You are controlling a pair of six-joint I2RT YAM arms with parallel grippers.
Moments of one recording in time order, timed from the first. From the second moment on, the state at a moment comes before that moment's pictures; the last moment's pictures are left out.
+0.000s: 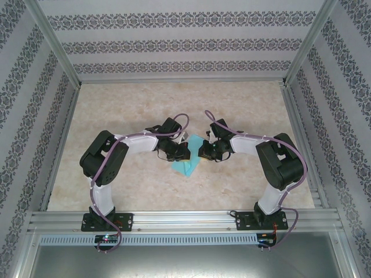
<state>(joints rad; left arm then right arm) -0.60 1.90 1.12 -0.34 0.60 -0.65 0.44 1.75 0.87 -0.27 -0.48 0.68</state>
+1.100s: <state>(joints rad) -0.61 1.98 1.20 -0.34 0.60 -0.66 0.44 1.75 0.87 -0.27 -0.48 0.68</state>
